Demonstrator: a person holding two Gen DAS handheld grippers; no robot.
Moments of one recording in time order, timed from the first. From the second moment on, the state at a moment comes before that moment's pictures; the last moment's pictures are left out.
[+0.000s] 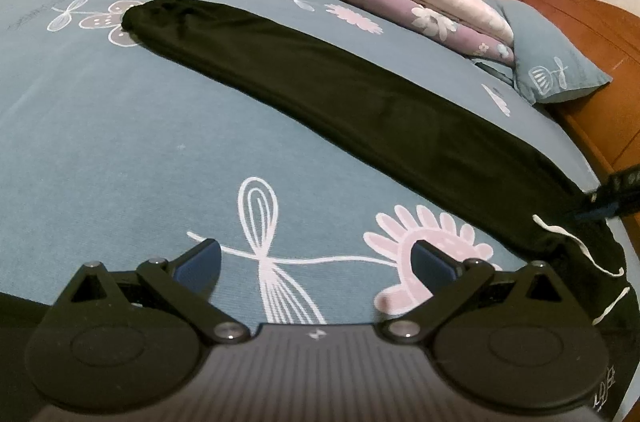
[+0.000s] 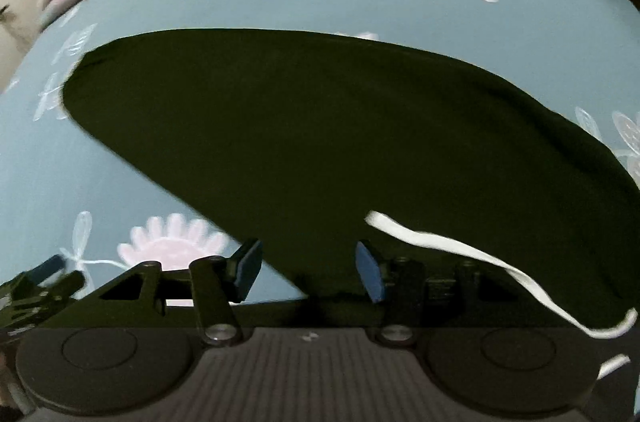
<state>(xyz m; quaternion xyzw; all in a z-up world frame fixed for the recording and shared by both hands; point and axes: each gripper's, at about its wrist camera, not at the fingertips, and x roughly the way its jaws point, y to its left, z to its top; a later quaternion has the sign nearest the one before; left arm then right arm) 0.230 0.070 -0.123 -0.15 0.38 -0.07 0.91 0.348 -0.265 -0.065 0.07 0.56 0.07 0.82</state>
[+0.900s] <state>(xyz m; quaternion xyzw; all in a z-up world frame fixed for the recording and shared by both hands) 0.232 0.067 -0.126 -0.15 0.39 -0.07 0.91 0.355 -0.257 -0.089 0.08 0.56 0.07 0.82</state>
